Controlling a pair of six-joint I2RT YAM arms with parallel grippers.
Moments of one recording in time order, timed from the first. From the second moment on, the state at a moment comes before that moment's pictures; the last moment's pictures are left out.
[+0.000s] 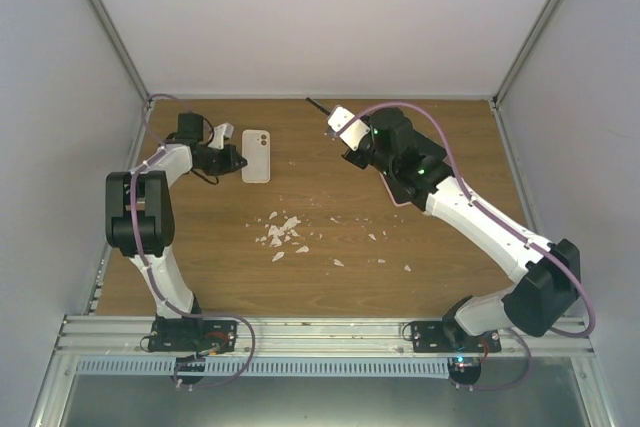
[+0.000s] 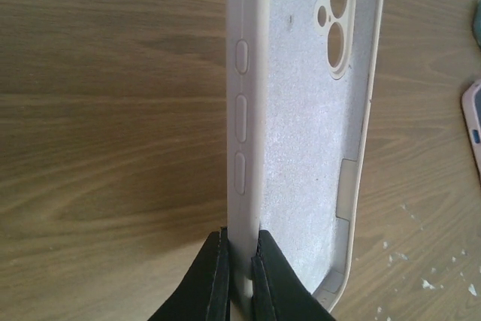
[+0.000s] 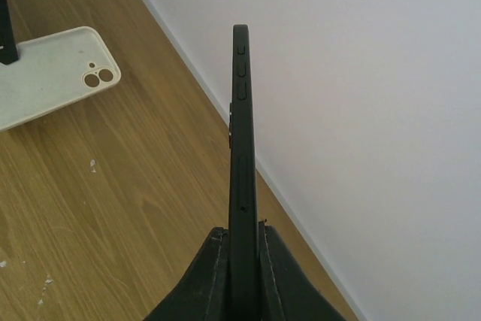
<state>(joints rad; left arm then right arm) 0.06 1.86 1.25 -0.43 0.61 -0.10 0.66 1.41 1.26 -0.21 0.16 -0.64</state>
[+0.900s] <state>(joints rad) 0.11 2.08 1.41 -0.51 0.53 -0.04 0.66 1.41 1.26 -0.23 0.10 -0.61</state>
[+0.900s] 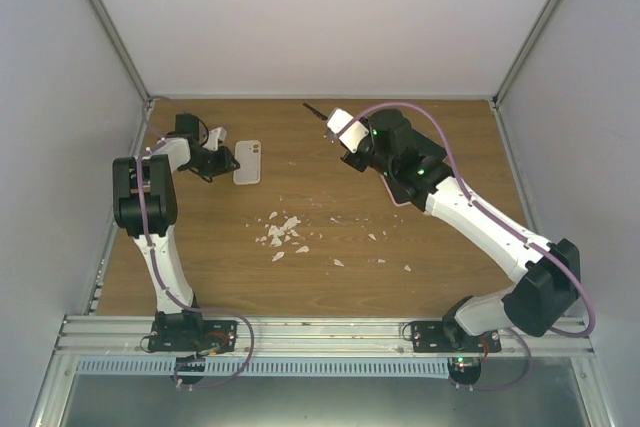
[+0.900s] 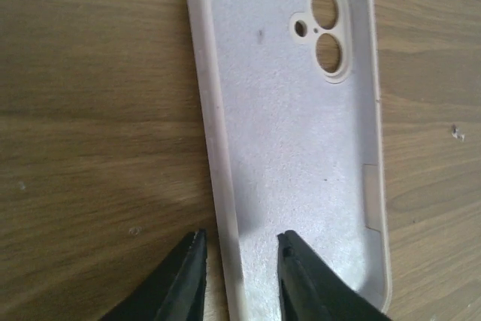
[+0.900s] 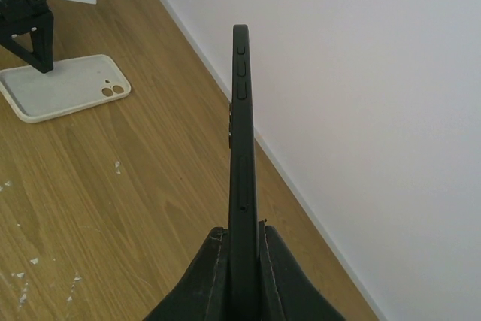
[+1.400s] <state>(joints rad) 0.11 1.92 1.41 -0.51 0.58 -0.15 0.66 1.42 1.29 -0.16 0.24 -0.72</state>
